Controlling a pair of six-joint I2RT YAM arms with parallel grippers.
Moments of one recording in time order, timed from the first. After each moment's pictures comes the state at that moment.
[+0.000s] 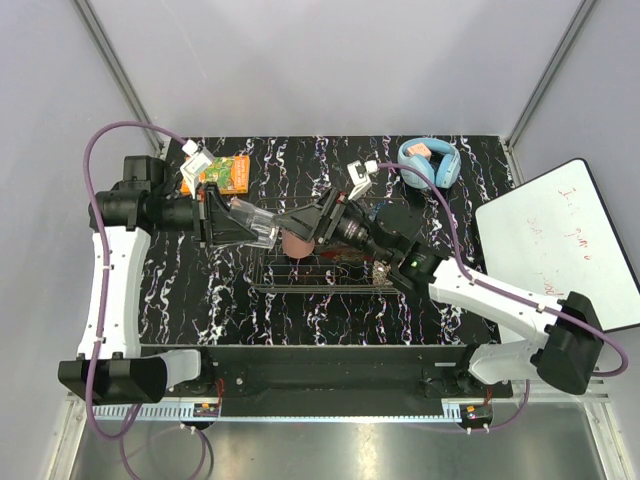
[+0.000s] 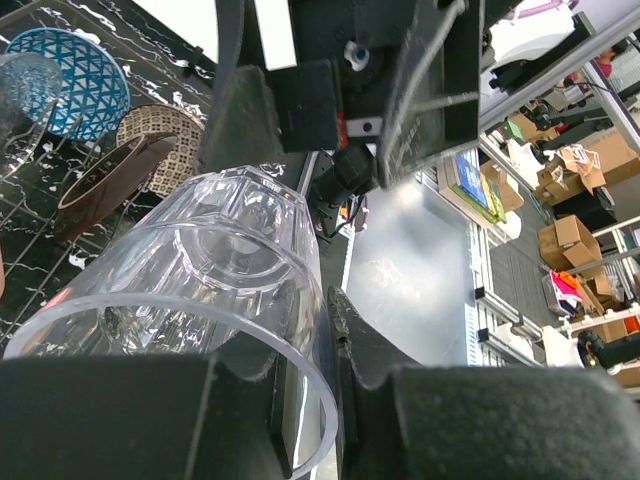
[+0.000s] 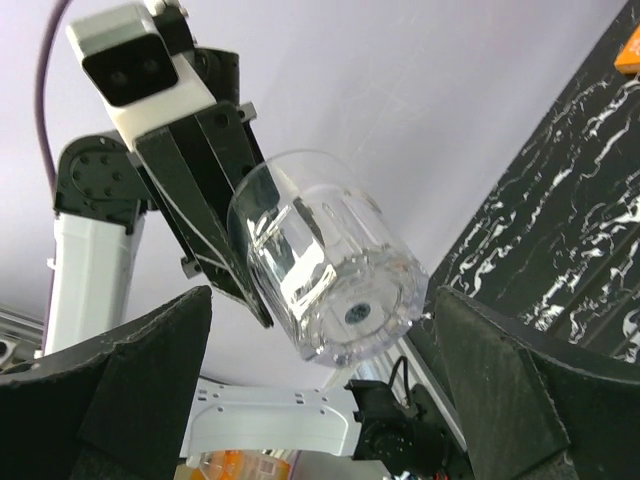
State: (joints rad) left arm 0.04 1.23 1.49 -1.33 1.44 0.42; right arm 0.94 1.30 1.02 0.43 -0.13 1.01
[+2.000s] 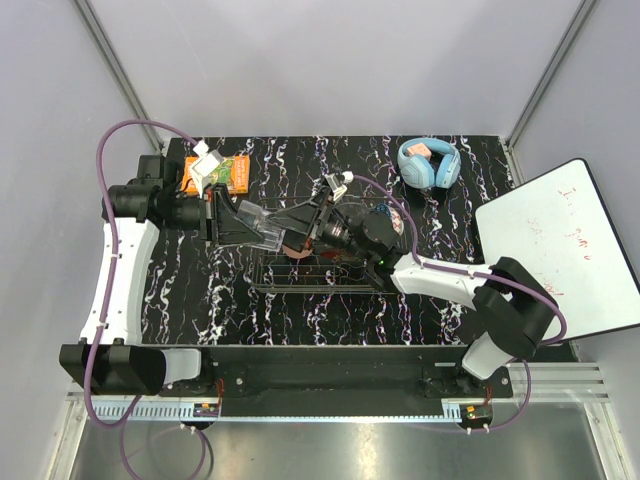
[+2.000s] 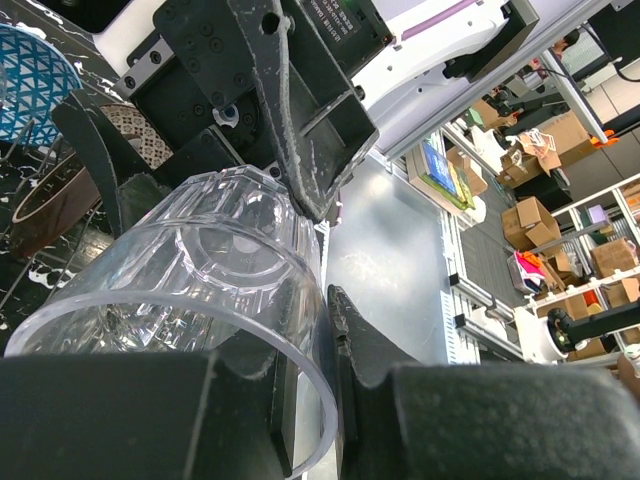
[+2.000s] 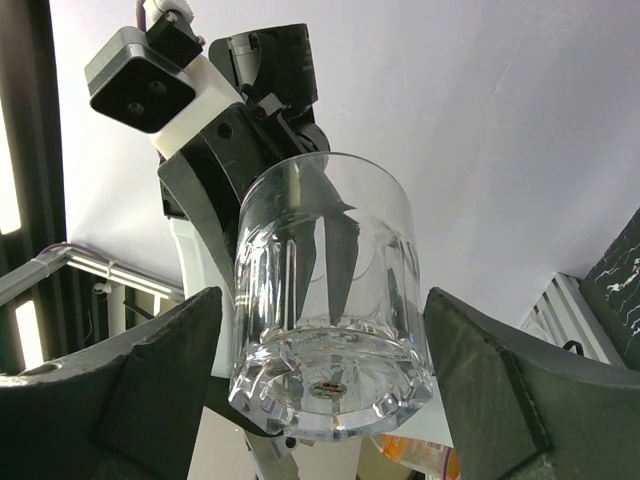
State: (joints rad) left arm 0.00 1.27 1.46 -1.34 1.49 0.46; right arm 0.89 1.59 0.93 1.03 -0.34 1.52
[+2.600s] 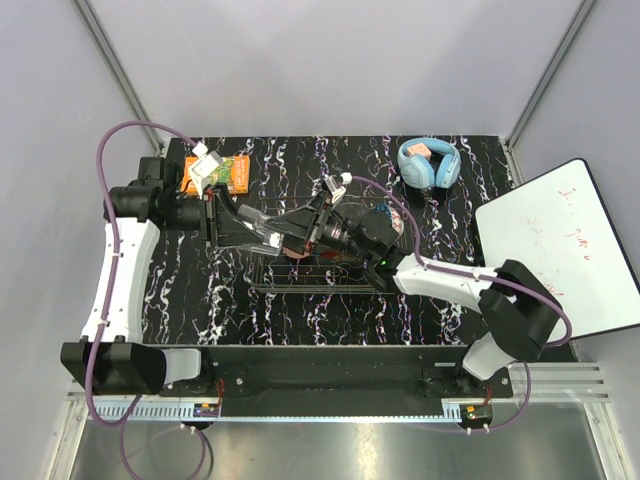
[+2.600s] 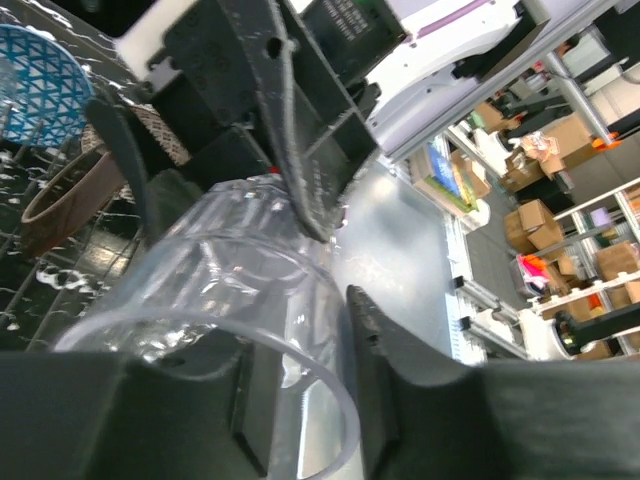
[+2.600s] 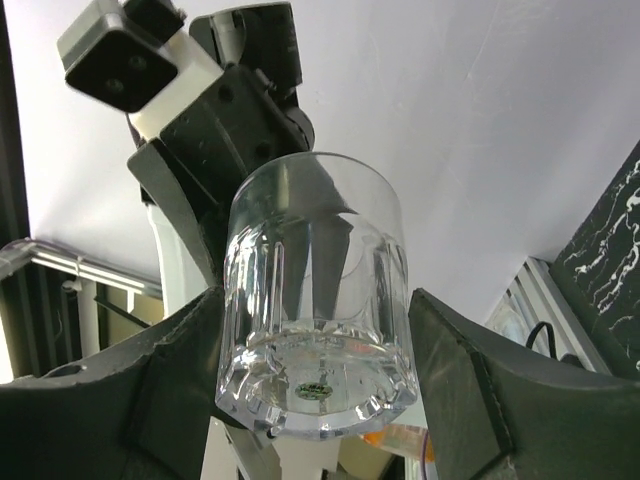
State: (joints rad) left arm 0.01 1.27 1.43 -1.32 1.50 0.48; right arm 0.89 1.58 0.93 0.95 -0.35 1.47
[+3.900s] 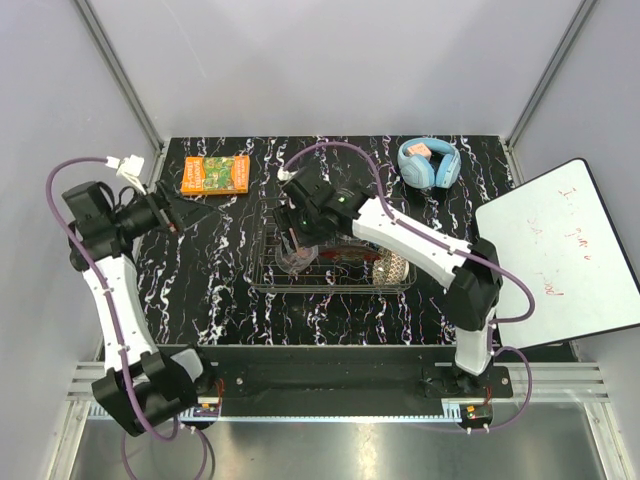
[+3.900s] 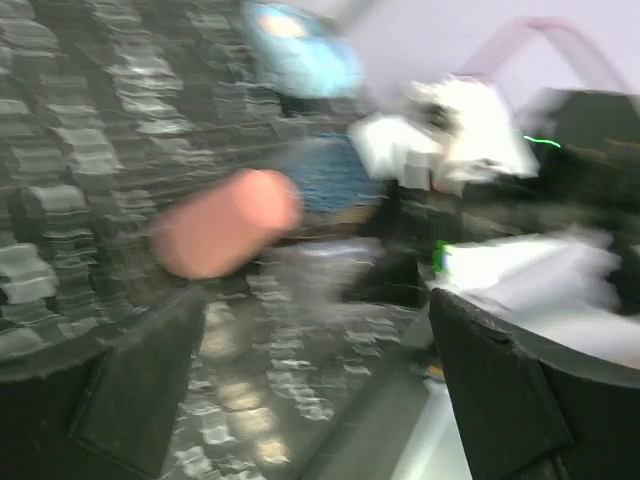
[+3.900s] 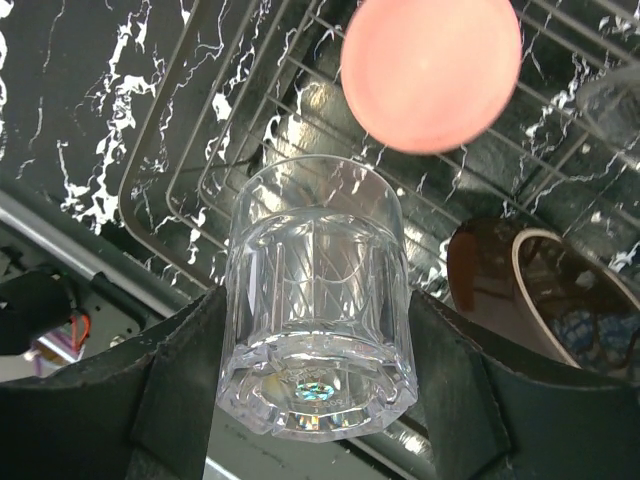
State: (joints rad) left arm 0.51 1.08 1.04 -0.48 1.32 -0.26; right arm 0.92 1.89 1.84 -0.87 0.01 0.44
